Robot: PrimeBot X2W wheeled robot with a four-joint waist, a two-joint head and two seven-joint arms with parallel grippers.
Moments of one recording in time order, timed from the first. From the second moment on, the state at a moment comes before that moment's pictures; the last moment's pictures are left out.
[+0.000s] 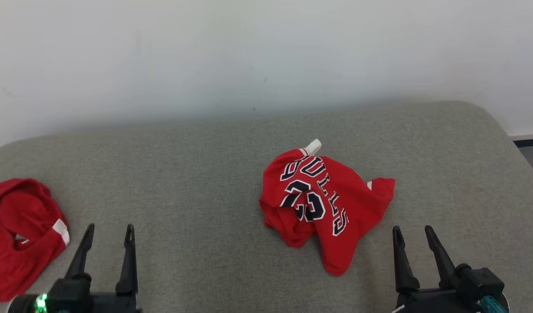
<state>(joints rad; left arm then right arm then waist) -0.02 0.12 0.04 0.13 -0.08 -0.11 -0.26 -0.01 -0.05 -0.03 0.21 0.18 0.13 -0.26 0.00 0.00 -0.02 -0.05</state>
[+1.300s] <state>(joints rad) -0.75 0.50 -0.80 0.62 -0.70 -0.13 0.00 -0.14 -0.05 0.02 0.22 0.33 0.13 -0.26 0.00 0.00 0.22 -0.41</state>
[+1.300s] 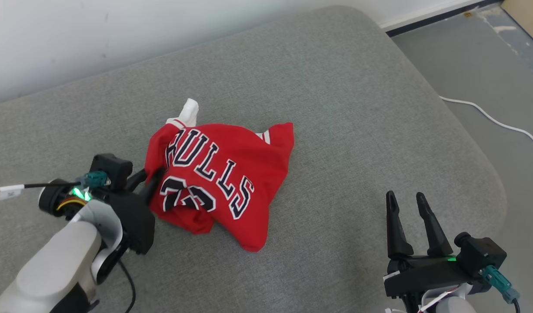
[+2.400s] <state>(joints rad) -0.03 0.36 -0.49 0.20 -0.72 0.13 -0.26 -0.08 -0.05 -0.03 0.20 0.23 0.13 -0.26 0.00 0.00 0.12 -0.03</state>
